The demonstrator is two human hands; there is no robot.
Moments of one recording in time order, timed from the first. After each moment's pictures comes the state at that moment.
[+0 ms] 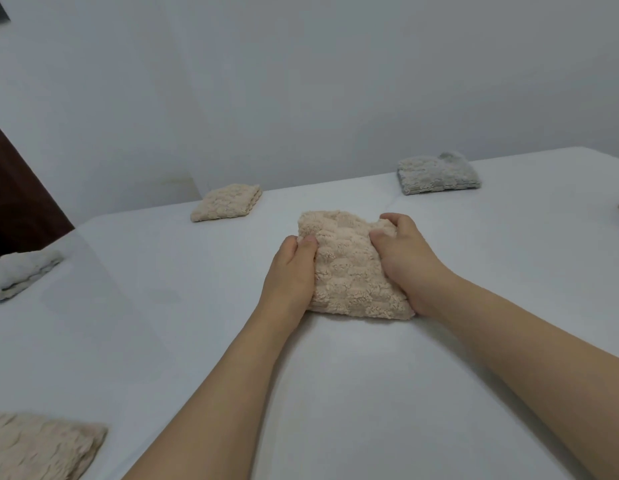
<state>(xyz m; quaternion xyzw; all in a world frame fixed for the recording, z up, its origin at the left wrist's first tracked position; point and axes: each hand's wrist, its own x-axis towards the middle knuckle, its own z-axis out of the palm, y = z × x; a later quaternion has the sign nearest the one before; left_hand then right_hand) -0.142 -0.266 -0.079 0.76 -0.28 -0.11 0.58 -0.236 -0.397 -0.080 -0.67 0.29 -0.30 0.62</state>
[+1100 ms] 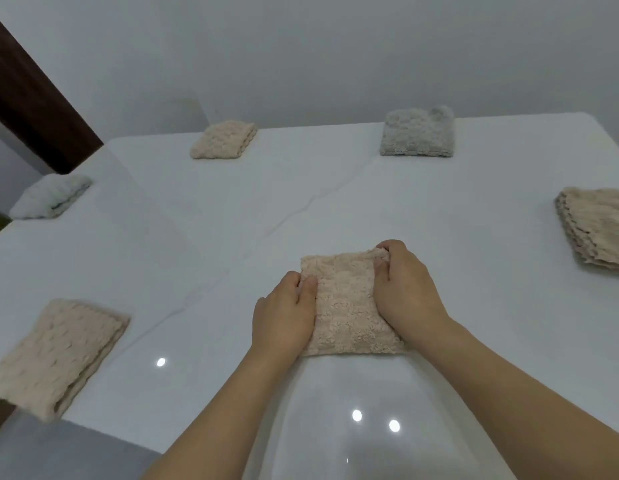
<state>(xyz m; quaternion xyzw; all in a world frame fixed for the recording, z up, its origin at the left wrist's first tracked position) -0.306 -0.255 -0.059 0.92 -0.18 -0.10 0.34 -0.376 -0.410 -0.063 -0.85 0.30 -0.16 0.39</state>
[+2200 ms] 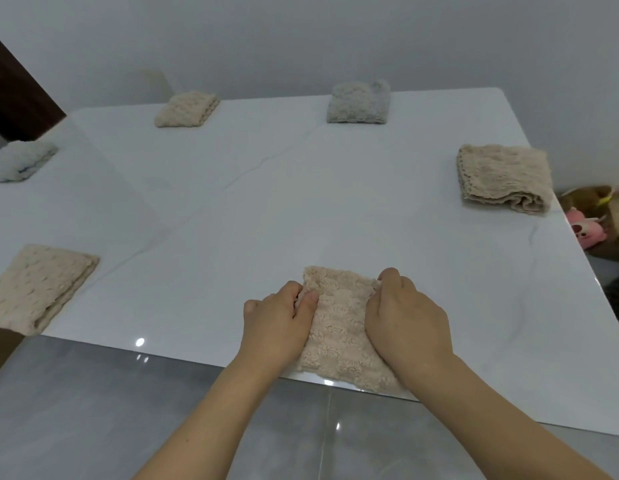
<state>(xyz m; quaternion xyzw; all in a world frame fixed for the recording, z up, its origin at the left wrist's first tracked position) -0.451 -0.242 -0.064 0.92 -0.27 -0.14 0.25 -0.556 -0.383 -0.069 -0.92 0.34 -0.11 0.13</state>
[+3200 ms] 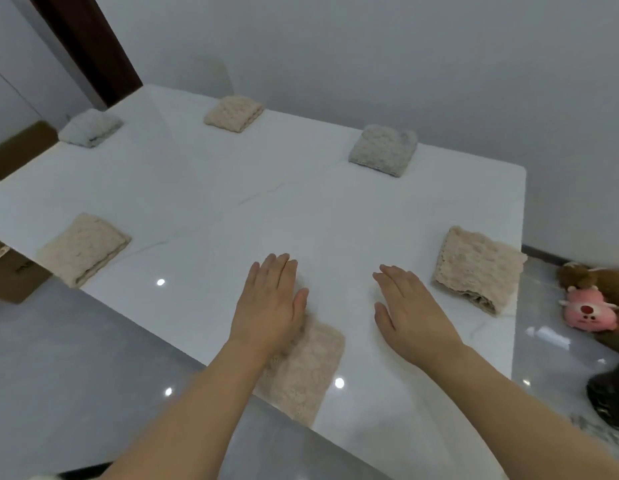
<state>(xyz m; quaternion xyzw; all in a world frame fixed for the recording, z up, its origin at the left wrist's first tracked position) -0.458 -0.314 0.008 0.96 -0.27 0.01 0.09 -0.551 -0.537 0.000 -0.99 0.03 -0.04 0.11</state>
